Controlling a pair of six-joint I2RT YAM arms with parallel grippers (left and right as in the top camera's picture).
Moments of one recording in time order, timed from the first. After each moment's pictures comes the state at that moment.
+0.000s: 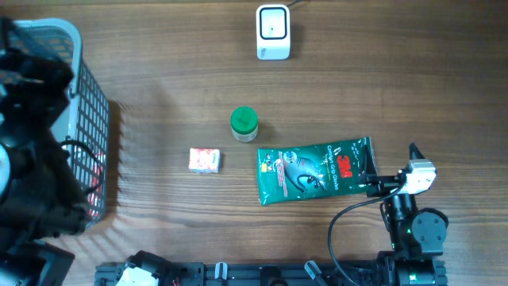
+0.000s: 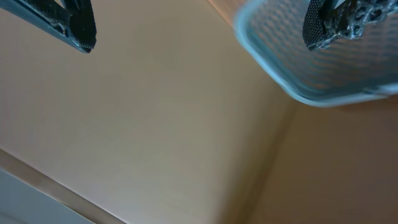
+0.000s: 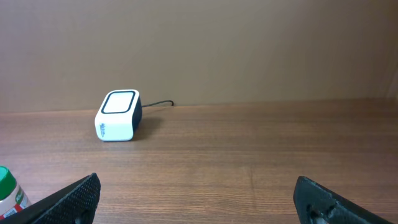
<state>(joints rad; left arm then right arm) -0.38 0.99 1.73 -0.71 -0.98 -0.55 0.01 0.02 0.01 0.00 -0.04 0.06</state>
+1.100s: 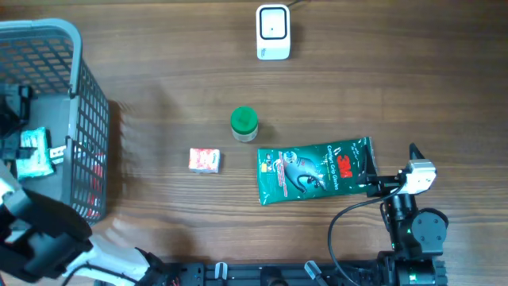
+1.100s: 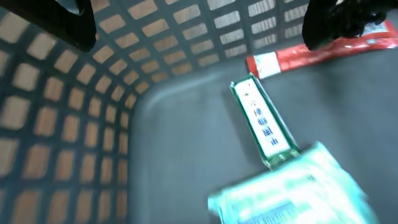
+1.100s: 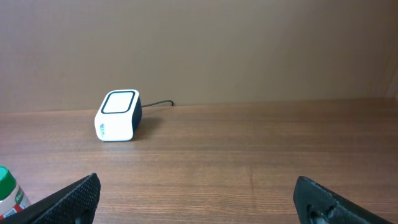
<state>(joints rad) 0.73 1.82 1.73 -1.22 0.23 -0.78 0.01 0.02 0.01 0.00 -0.04 0.06</state>
